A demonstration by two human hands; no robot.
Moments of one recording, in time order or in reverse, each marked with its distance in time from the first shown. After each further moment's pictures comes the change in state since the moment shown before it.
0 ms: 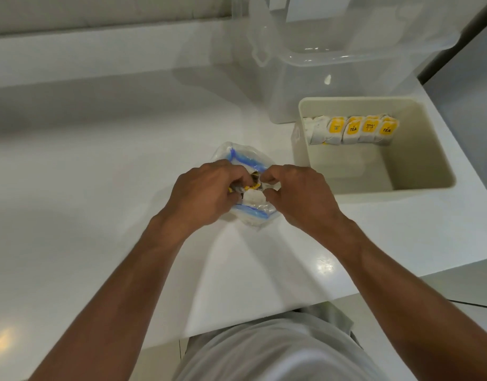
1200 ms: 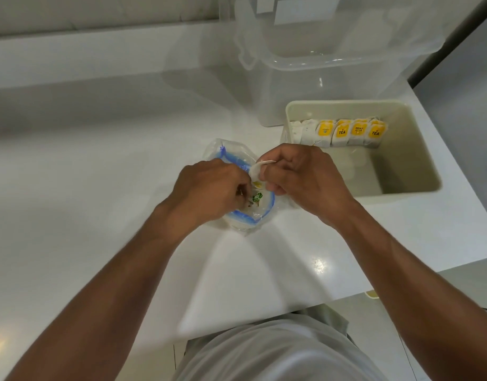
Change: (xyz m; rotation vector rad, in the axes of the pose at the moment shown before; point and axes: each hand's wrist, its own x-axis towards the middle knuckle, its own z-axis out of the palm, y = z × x) left_hand 0.019 0.034 -0.015 0.170 -0.120 0.023; right_hand 0.007 0.011 -0.044 0.528 -0.046 0.135
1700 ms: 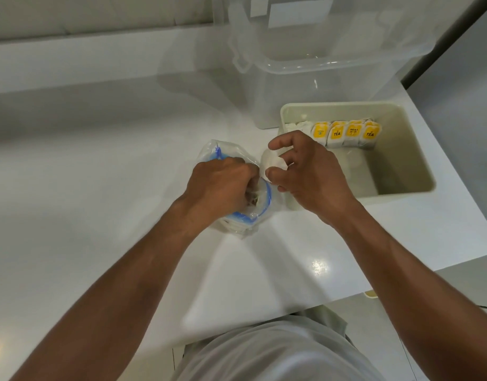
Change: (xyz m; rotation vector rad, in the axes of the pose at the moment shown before) left_hand 0.027 0.010 0.019 0.054 0.091 0.085; right_hand 0.006 0.006 -0.006 -0.063 0.112 0.041
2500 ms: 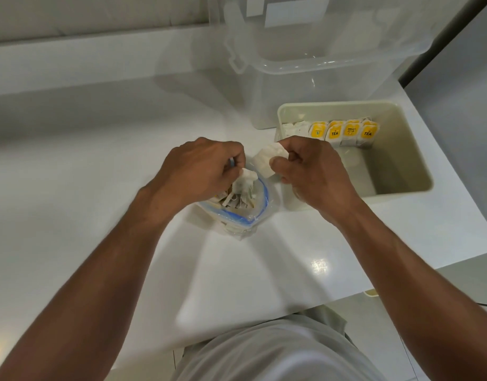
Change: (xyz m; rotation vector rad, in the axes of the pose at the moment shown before) left_hand -0.002 -0.027 -0.031 -0.125 0.096 -0.021; right_hand 0.000 -0.001 -0.008 0.030 0.021 0.002
